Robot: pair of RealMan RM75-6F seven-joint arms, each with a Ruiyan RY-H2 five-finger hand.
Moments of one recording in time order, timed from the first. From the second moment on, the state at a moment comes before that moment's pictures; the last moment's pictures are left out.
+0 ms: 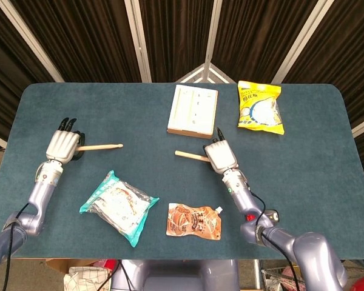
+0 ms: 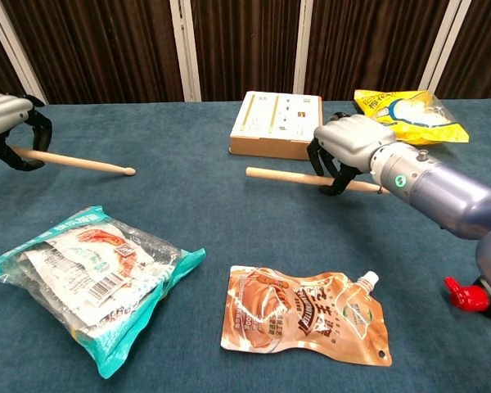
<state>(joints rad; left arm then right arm) -0.69 -1.72 -0.09 -0.58 1.34 0.96 -0.09 0.90 -1.93 0.17 -0.76 -1.21 0.95 -0.25</state>
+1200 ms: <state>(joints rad) -0.31 -1.17 -0.05 -1.67 1.35 1.42 0.17 0.62 -1.42 0.30 -1.80 -0.96 1.23 -0.56</state>
